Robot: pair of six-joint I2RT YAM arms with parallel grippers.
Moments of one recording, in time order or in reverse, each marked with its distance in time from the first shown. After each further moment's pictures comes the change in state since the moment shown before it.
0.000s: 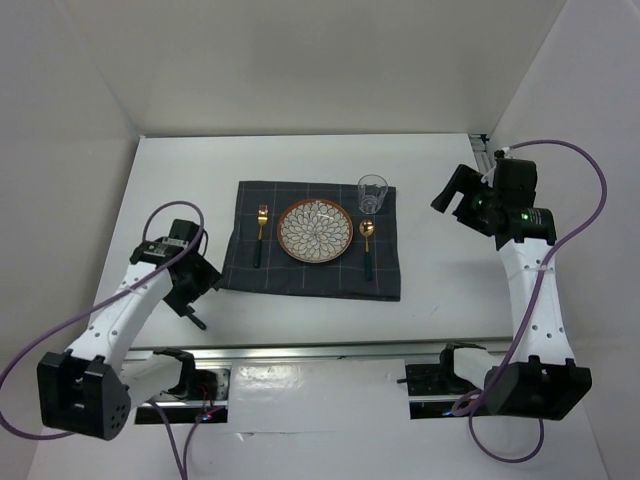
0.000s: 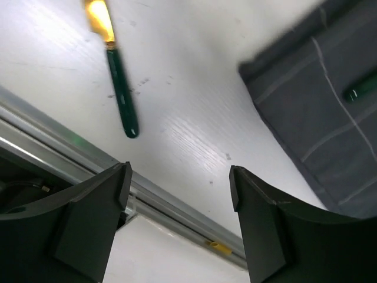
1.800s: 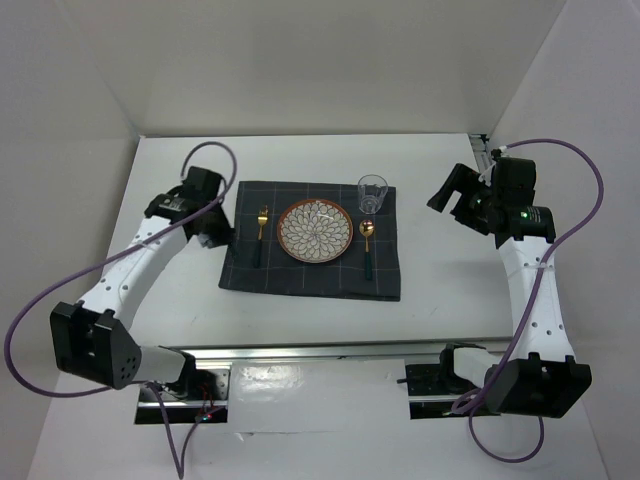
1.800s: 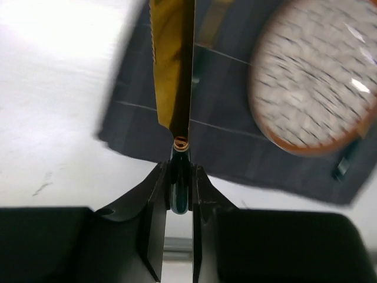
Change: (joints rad) left arm 0.014 0.280 0.352 0.182 0.089 0.354; right arm 0.000 0.012 -0.003 0.006 -0.066 0.000
